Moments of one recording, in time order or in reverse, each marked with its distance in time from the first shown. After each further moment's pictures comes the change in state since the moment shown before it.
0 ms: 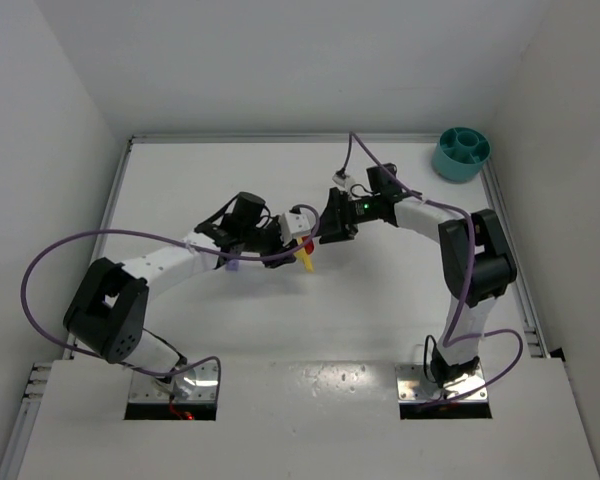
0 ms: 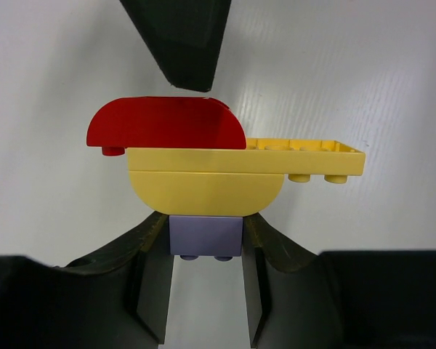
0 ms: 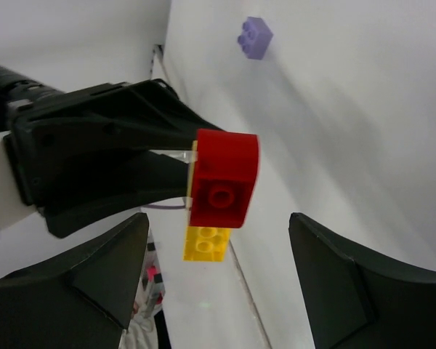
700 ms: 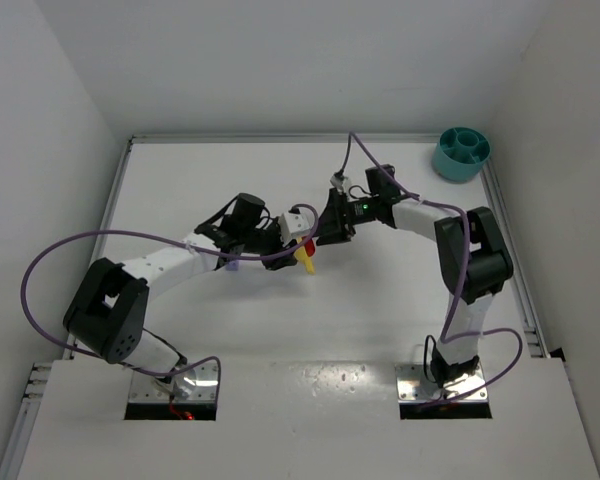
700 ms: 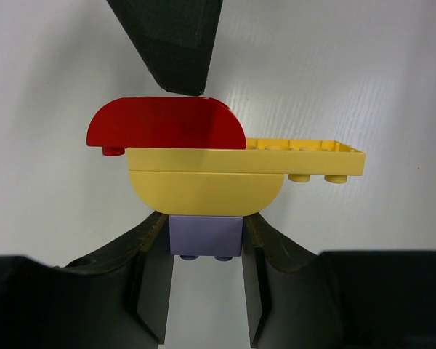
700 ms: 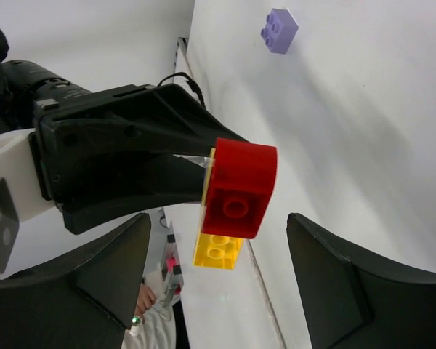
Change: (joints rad) left arm 0.000 -0.002 -0.016 0.009 0.033 -0.046; right arm 0.003 0.017 -0.018 0.095 -0.091 0.089
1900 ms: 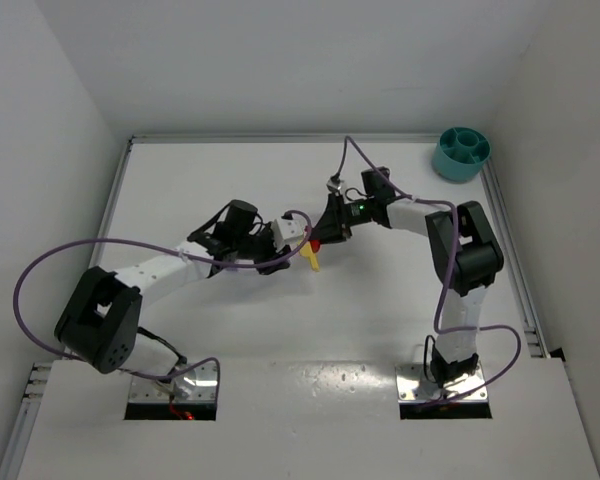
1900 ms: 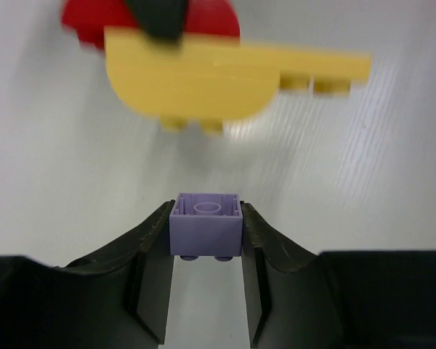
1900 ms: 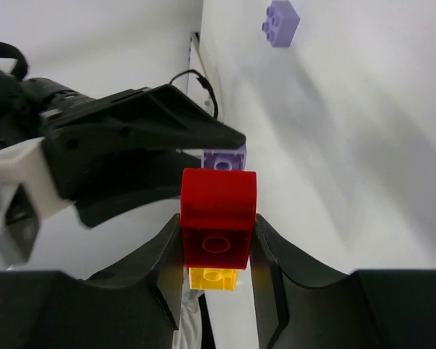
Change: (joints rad) left arm 0.015 -0.054 -0.073 0.035 -0.030 0.012; right arm 0.008 0.090 0.025 0.047 -0.048 0.082
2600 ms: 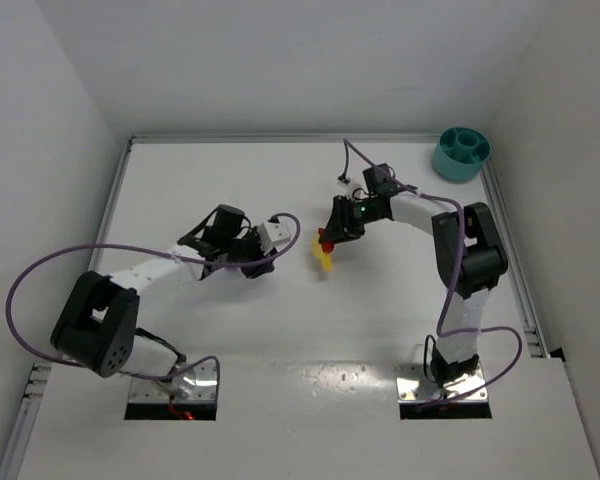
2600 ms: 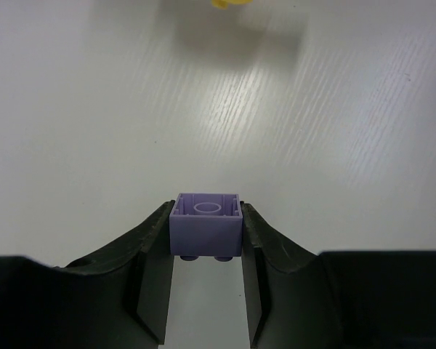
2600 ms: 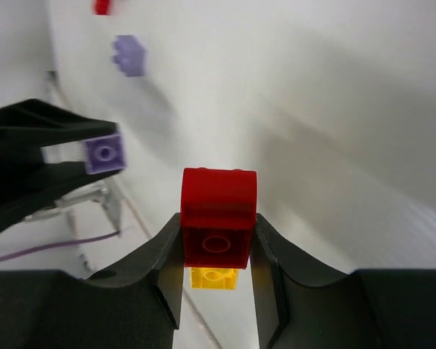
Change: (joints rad) left arm 0.084 -0.031 -0.072 -0.050 -0.042 0.045; right arm -0.025 -0.031 0.072 -0.308 0.389 -0.300
